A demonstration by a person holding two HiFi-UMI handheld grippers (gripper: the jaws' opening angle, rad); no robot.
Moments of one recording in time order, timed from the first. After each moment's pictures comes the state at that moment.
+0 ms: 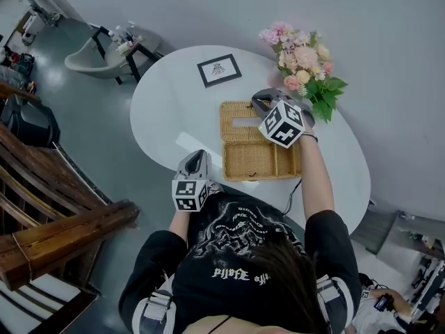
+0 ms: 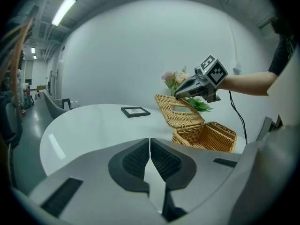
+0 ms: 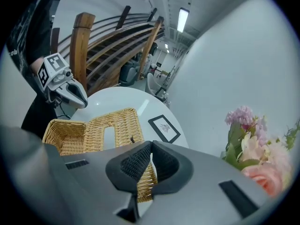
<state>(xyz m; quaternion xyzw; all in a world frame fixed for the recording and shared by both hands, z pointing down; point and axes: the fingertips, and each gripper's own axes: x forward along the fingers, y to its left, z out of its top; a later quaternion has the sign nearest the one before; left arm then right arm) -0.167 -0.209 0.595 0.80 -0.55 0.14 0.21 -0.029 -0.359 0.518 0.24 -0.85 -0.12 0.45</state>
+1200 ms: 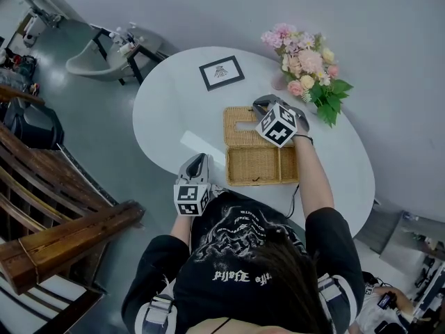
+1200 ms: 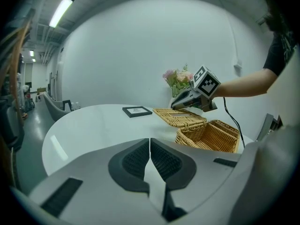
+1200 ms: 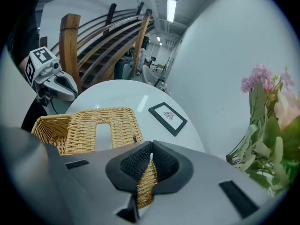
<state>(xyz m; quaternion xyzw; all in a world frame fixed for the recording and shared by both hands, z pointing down) -0.173 -0.217 0.595 0.80 -0.55 0.15 0.21 -0.027 -0.380 0.578 0.25 -0.85 -0.05 0.47</state>
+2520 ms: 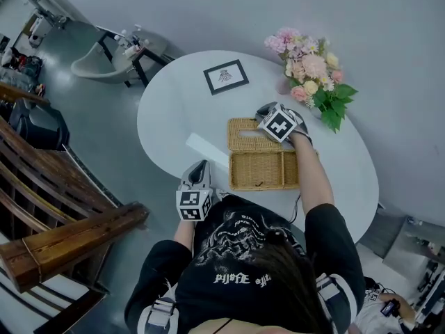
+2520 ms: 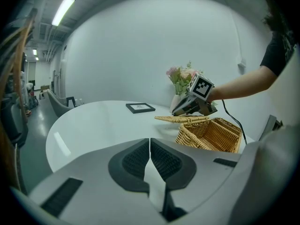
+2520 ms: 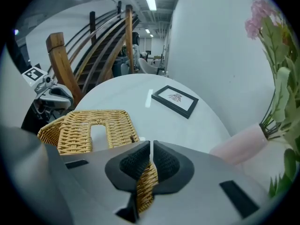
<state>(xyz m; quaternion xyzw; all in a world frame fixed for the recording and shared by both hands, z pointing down) -0.179 -0.212 0.606 0.78 -0.56 0.16 0.22 -0.022 -0.382 0.629 0.22 -0.84 0.09 0.48</state>
